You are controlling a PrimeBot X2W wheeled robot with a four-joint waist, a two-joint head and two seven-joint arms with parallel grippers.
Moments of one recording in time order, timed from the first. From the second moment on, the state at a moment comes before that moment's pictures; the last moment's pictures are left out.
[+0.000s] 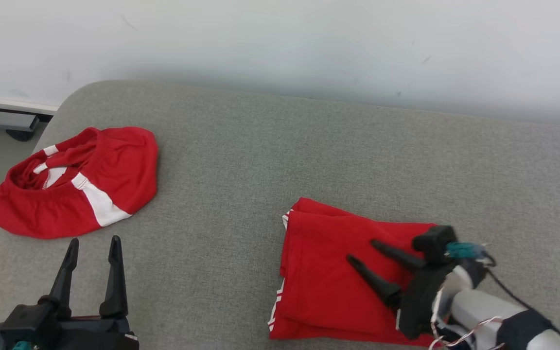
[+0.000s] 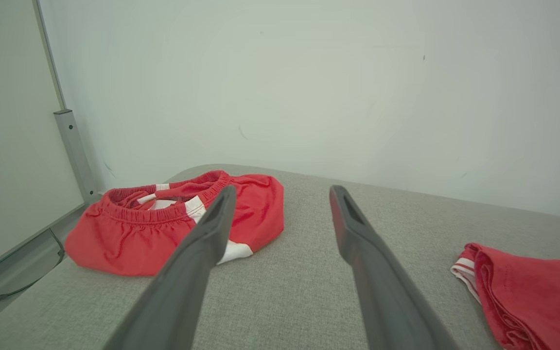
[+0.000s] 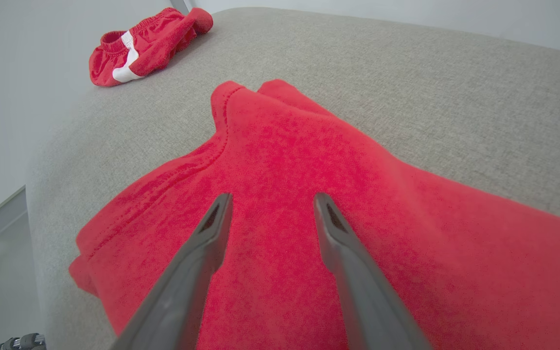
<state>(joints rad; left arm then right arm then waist) -0.06 0.08 -0.04 0.13 -0.14 -0.07 -0.26 -0.64 -0.37 1.20 0.59 1.07 0.13 -0.24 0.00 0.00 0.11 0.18</state>
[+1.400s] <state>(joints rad) -0.05 0.12 -0.02 0.11 -0.14 -0.04 -0.26 -0.53 -0.52 0.86 0.60 1.33 0.13 0.34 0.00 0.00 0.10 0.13</state>
